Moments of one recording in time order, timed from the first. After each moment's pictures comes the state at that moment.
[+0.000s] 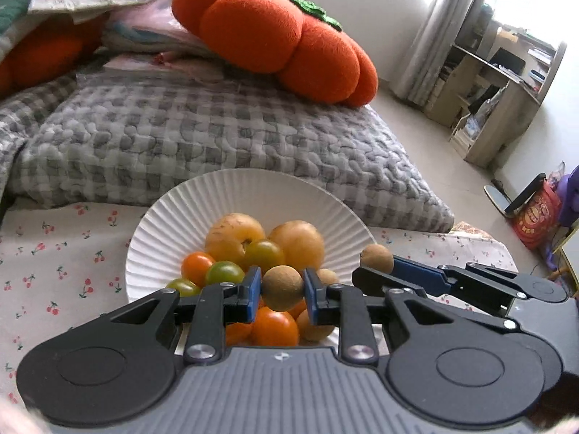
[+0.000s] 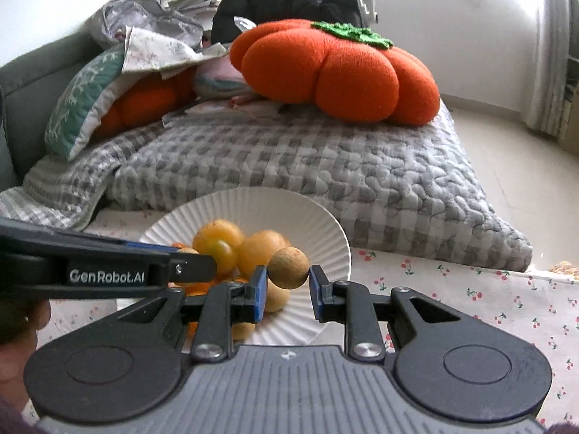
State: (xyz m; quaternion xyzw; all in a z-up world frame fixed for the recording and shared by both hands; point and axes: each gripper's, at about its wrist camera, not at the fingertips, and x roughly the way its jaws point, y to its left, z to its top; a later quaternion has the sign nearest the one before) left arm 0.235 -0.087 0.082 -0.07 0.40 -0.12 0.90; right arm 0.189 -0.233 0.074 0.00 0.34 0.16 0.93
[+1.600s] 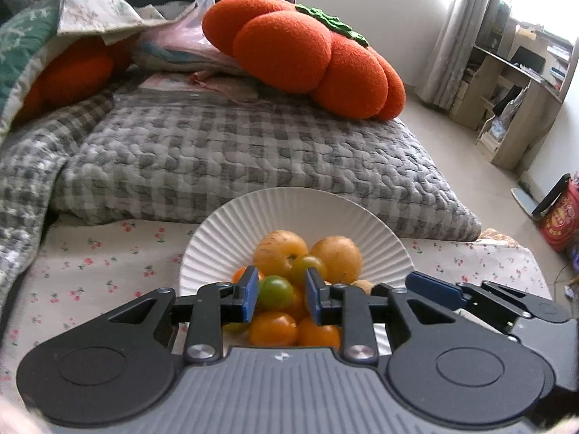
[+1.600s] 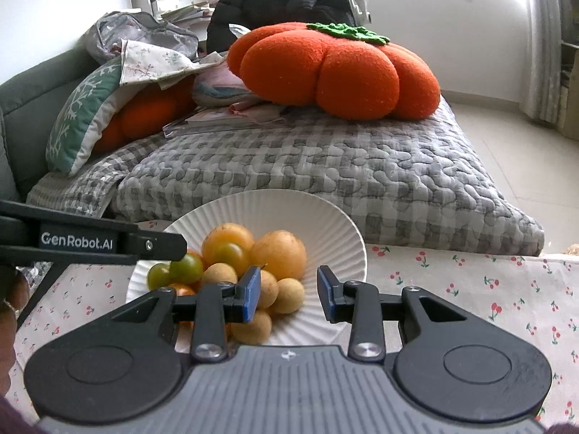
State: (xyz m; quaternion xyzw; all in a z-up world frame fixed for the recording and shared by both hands) left arm 0.227 -0.072 0.101 -0.04 0.39 -0.07 0.92; right arm 0.181 -0.224 0.075 0.04 0.34 0.15 0.93
